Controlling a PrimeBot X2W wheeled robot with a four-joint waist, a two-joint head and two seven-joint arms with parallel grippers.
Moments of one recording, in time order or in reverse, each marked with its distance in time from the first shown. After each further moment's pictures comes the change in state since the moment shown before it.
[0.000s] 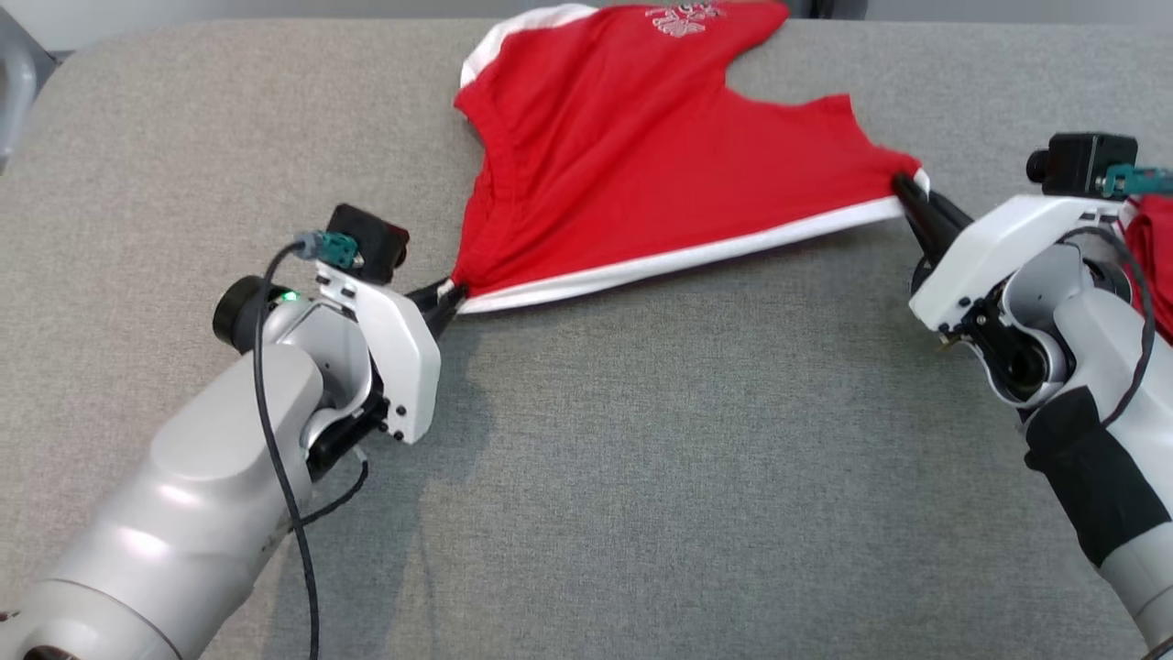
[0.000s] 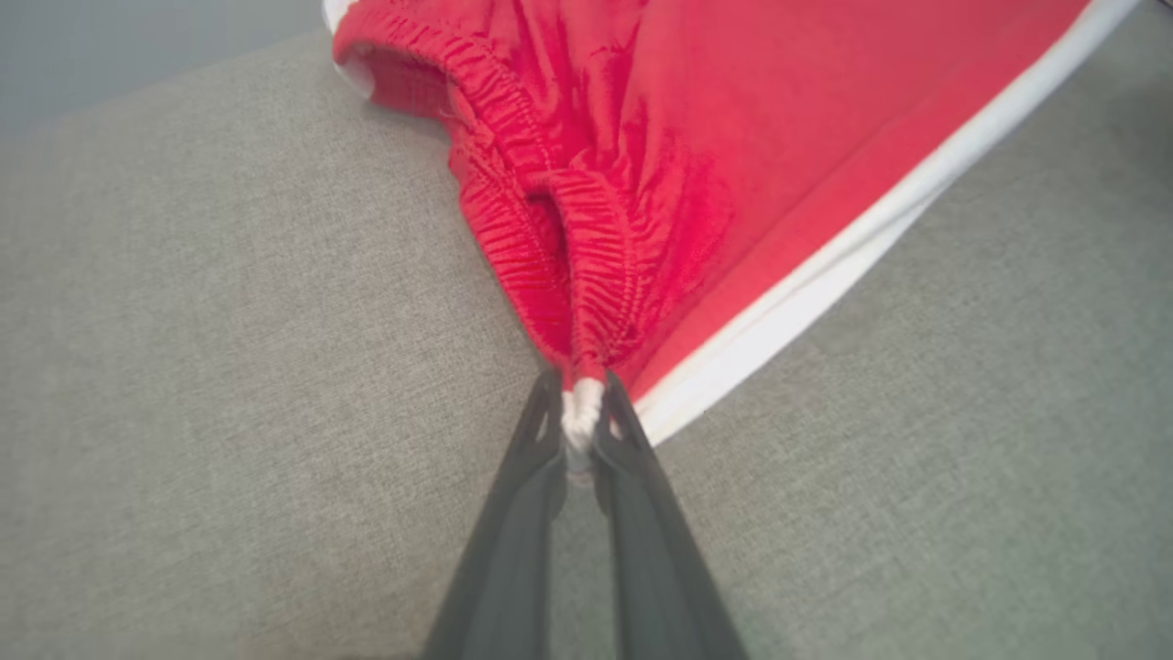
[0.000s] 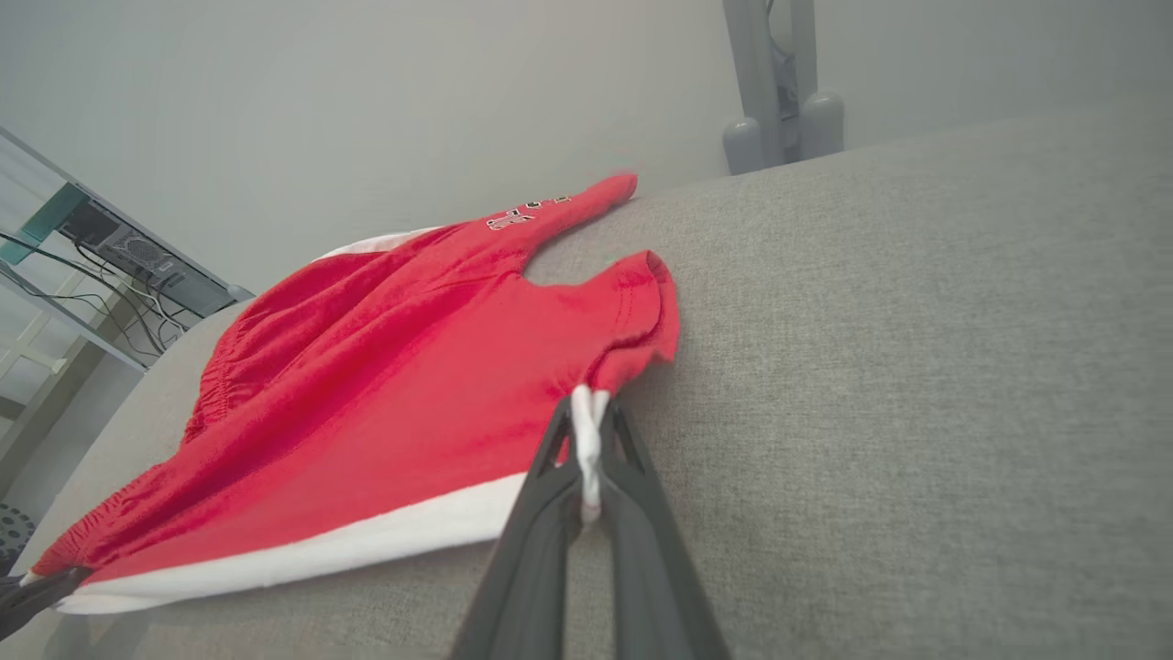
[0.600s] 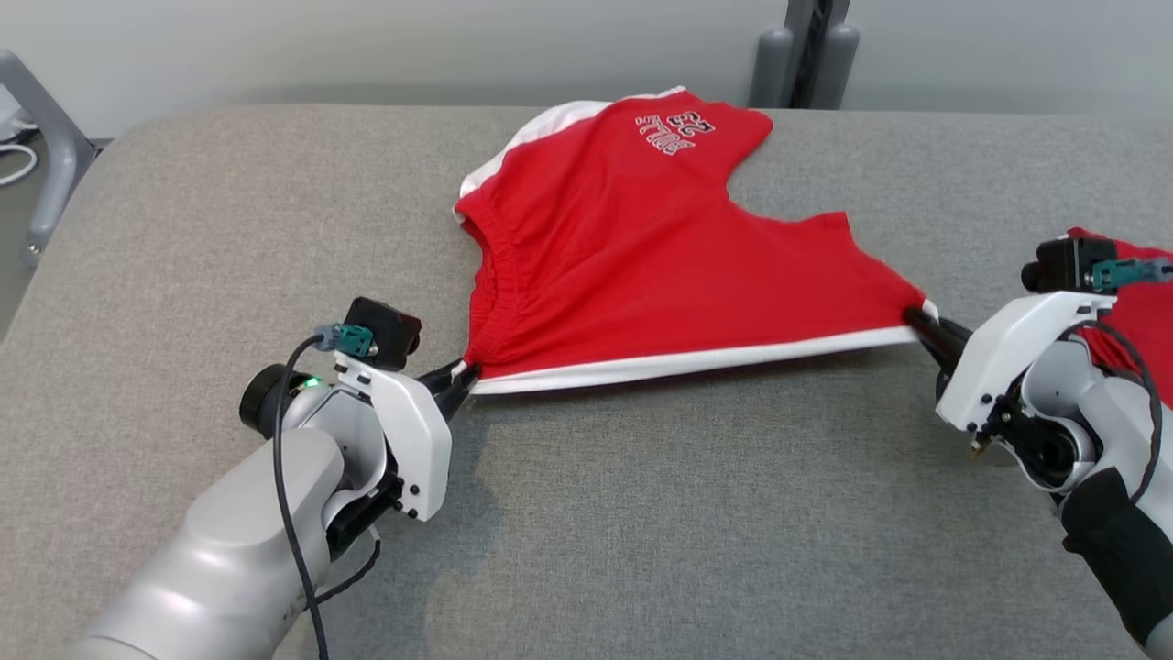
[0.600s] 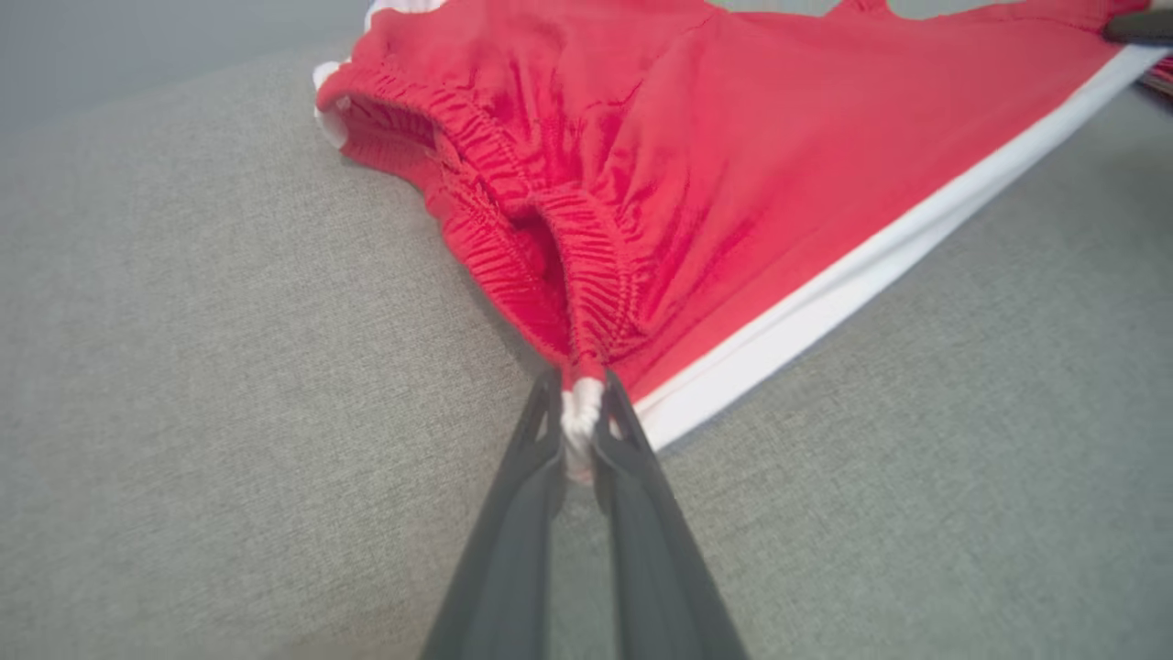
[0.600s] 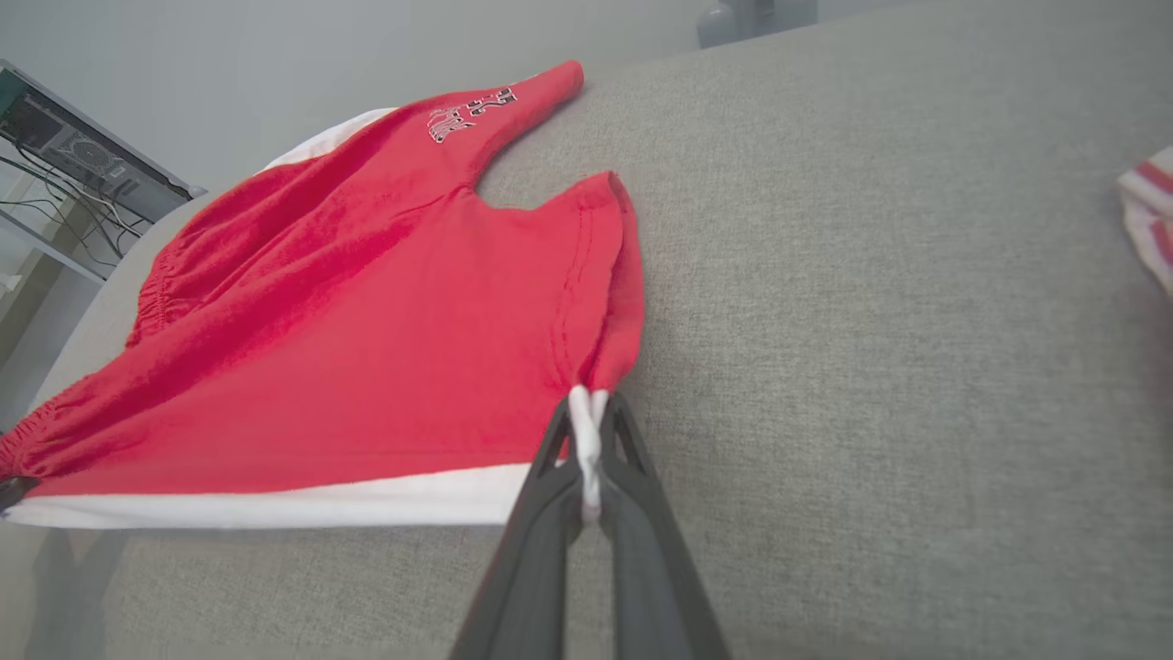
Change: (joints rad) left arm 0.108 -0.028 -0.090 0.064 -0.045 -0.001 -0.106; right arm 0.136 -0.099 0.123 -0.012 0.117 0.002 0.129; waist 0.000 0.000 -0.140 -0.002
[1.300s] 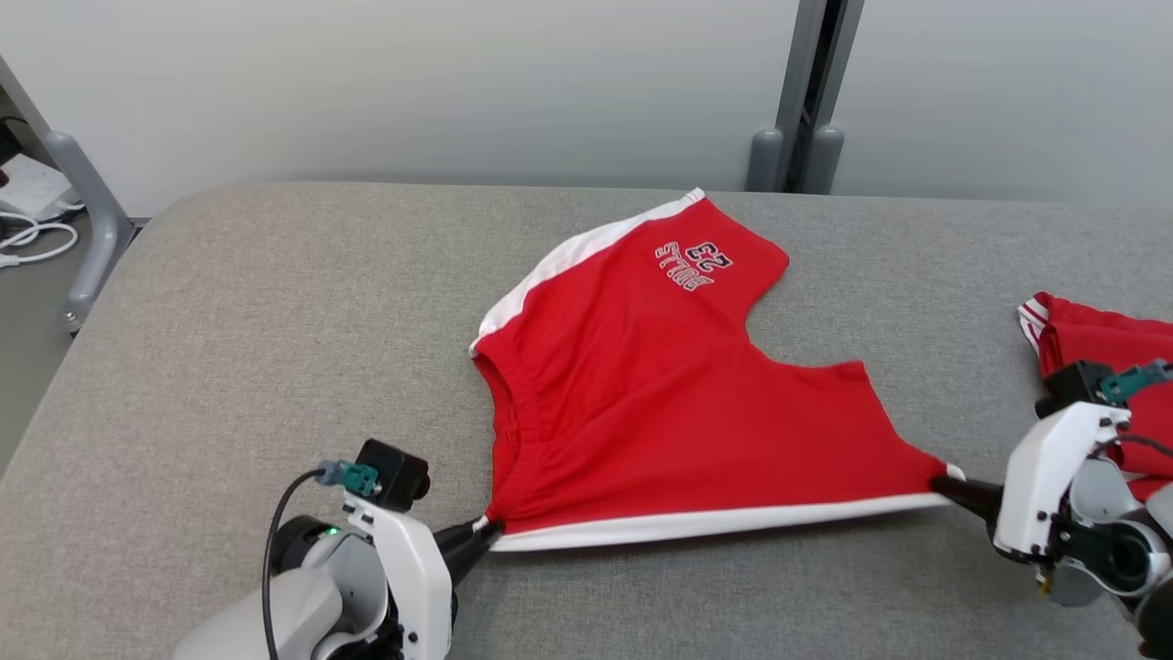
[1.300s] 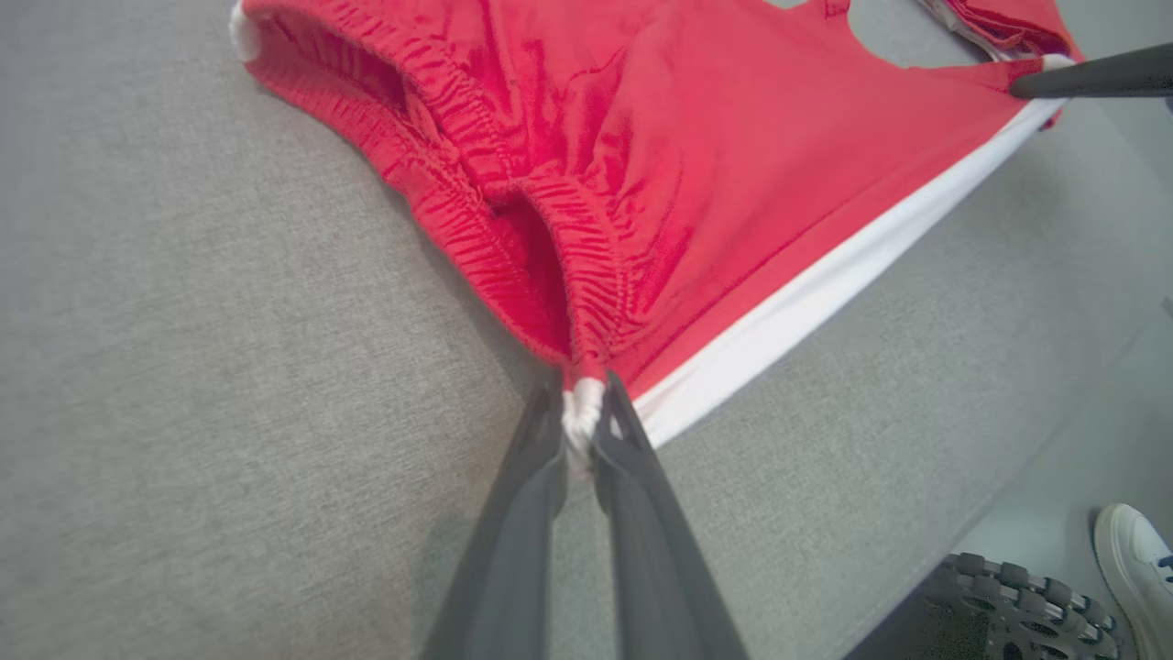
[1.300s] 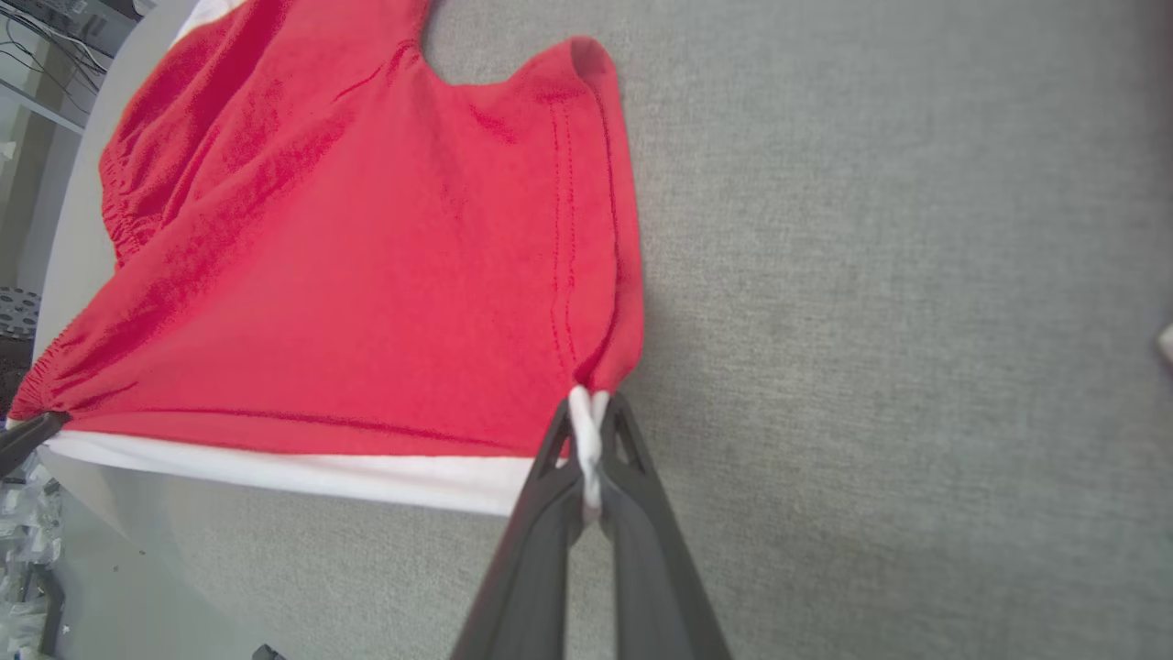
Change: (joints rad) left arm 0.219 0.117 -0.079 -0.239 -0.157 0.000 0.044; right arm 0.209 -0.156 0.052 -0.159 0.180 0.001 0.308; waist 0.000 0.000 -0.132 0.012
